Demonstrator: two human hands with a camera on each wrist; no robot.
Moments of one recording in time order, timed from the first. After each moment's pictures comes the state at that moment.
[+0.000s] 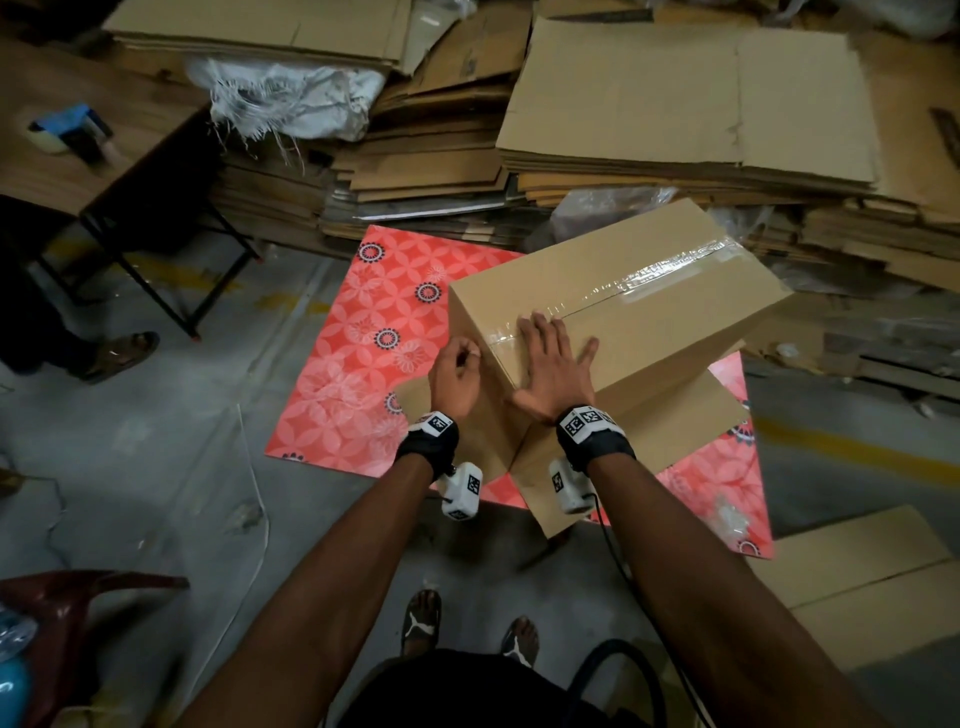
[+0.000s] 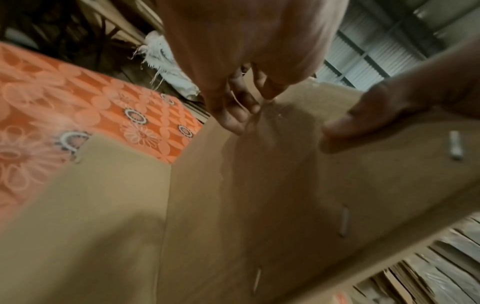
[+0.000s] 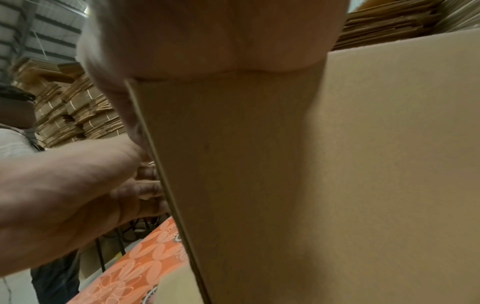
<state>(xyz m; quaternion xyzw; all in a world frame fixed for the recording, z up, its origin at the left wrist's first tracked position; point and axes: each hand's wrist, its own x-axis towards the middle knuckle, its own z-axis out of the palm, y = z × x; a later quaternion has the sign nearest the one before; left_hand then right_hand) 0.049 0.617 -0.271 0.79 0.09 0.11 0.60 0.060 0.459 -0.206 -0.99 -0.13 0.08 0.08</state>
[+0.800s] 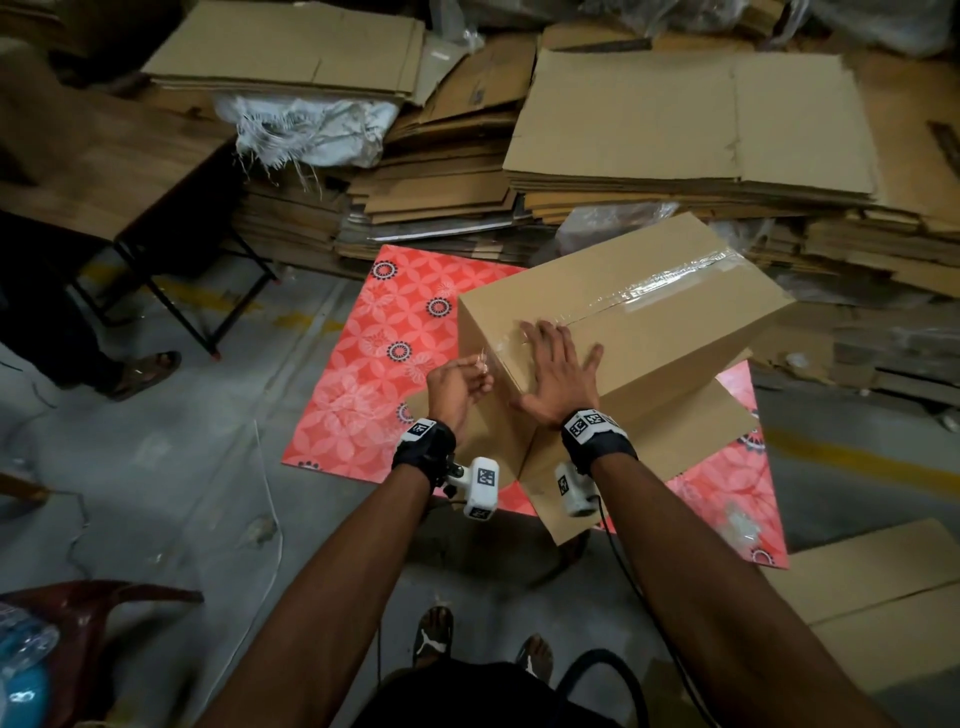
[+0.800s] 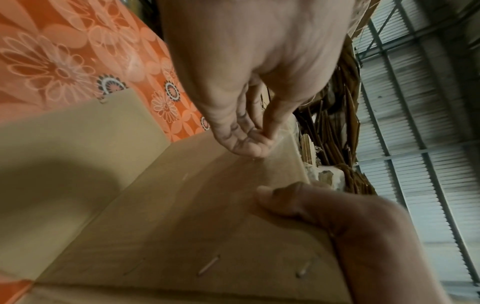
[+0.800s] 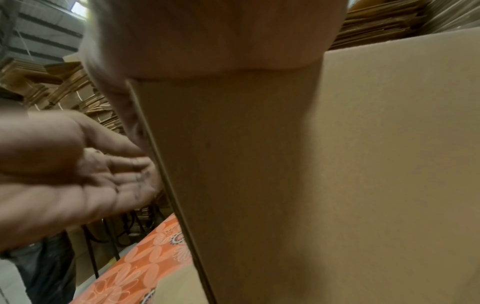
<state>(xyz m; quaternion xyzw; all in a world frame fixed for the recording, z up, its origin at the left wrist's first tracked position) 0.030 0.622 -0.234 0.50 0.24 -0.01 0.83 0.058 0.455 -0.211 -0.99 -0.13 0.05 0.09</state>
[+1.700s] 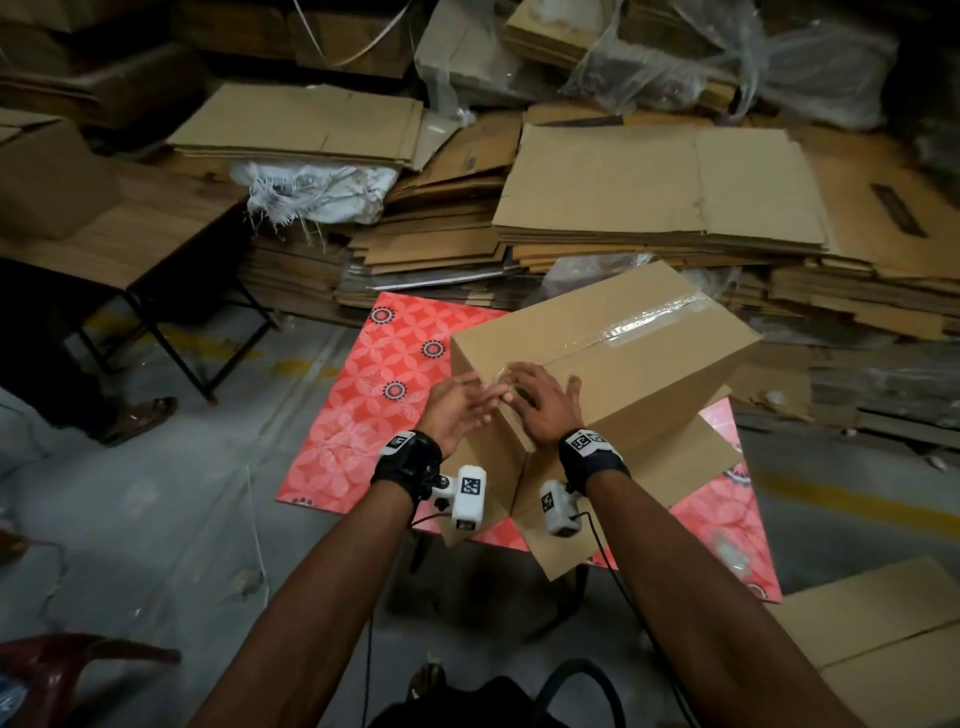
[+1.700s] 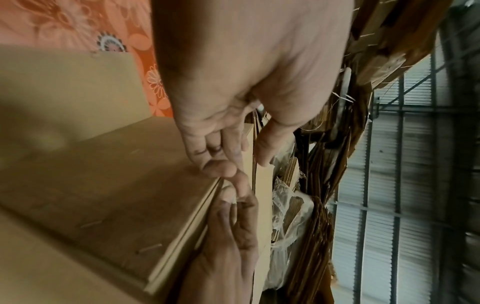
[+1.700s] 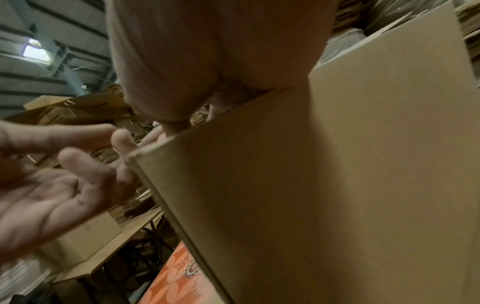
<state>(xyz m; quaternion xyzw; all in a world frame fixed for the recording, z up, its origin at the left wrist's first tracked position) 0.025 0.625 -0.178 0.52 0.19 -0.12 0.82 0.070 0.443 -0.221 -0.94 -0.15 0.02 0.29</state>
